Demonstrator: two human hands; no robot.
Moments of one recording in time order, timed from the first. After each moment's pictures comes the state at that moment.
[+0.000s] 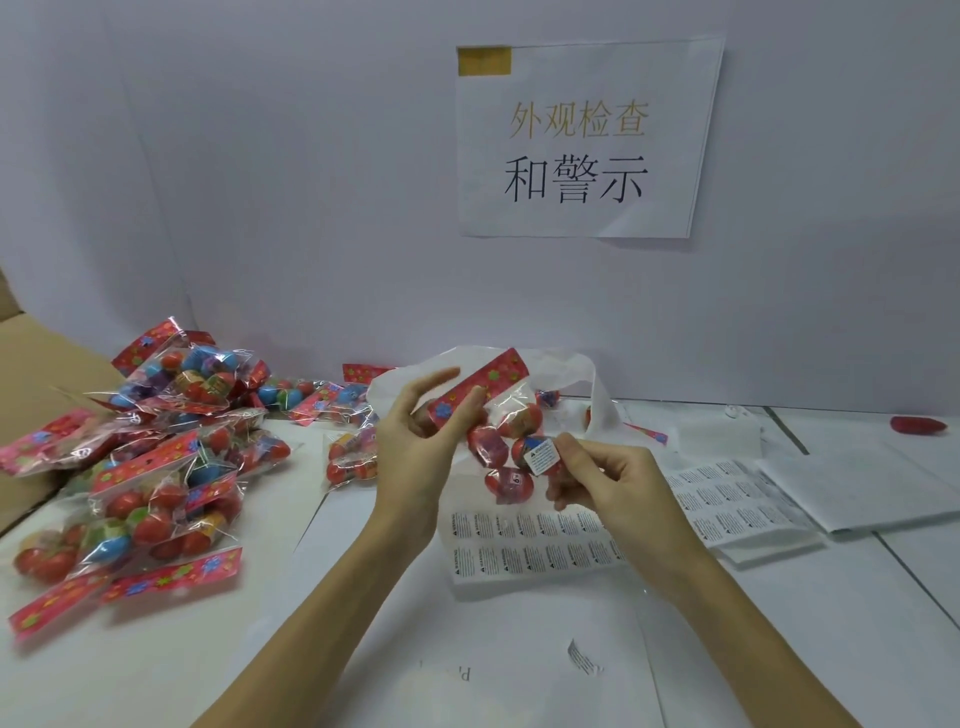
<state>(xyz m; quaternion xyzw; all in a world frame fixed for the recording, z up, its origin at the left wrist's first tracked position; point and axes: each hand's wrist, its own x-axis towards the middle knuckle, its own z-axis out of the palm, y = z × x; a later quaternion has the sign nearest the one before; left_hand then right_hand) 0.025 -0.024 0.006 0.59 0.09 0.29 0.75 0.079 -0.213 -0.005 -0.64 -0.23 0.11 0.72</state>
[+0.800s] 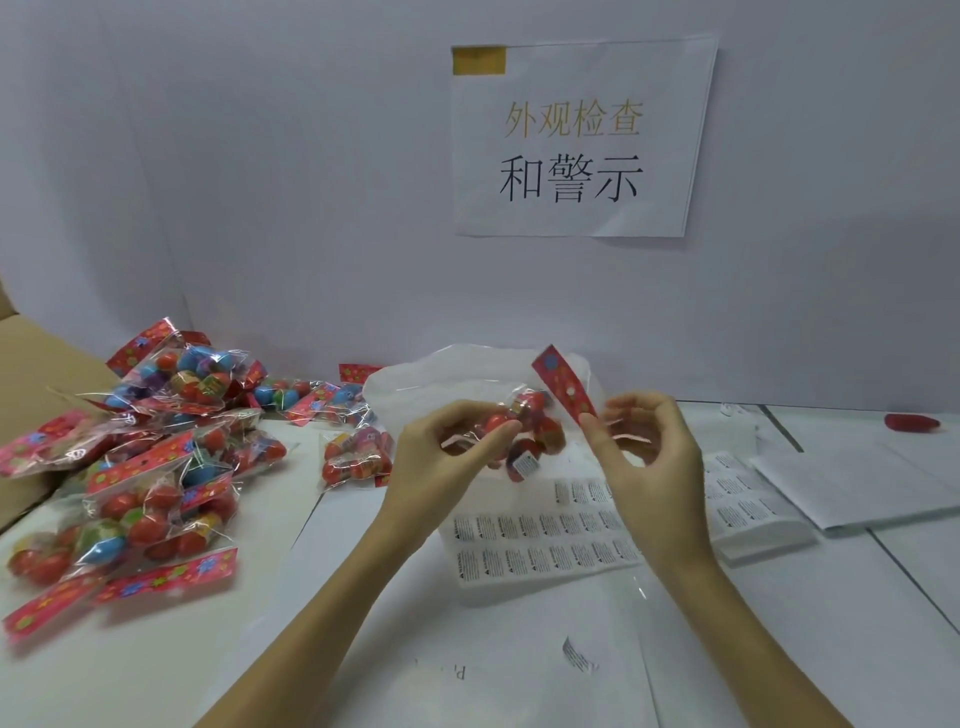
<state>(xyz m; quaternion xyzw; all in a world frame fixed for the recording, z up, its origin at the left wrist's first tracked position) 0.025 -0.030 0.000 0.76 0.00 0.27 0.60 0.088 -0.224 -0.004 -0.69 -0.21 -0.17 0.67</state>
